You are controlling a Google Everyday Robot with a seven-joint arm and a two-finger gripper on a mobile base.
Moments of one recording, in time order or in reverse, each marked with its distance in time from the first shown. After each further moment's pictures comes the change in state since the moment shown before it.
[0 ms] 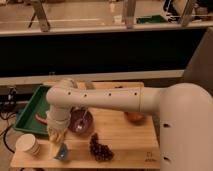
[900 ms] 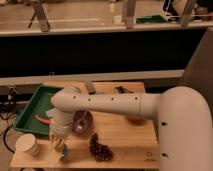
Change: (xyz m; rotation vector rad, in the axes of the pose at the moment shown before) arm -0.001 0.016 0.027 0.001 -0.099 -0.063
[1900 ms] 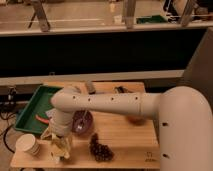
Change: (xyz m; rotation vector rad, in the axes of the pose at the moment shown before) arm -0.001 -0.004 -0.006 0.018 0.028 -0.009
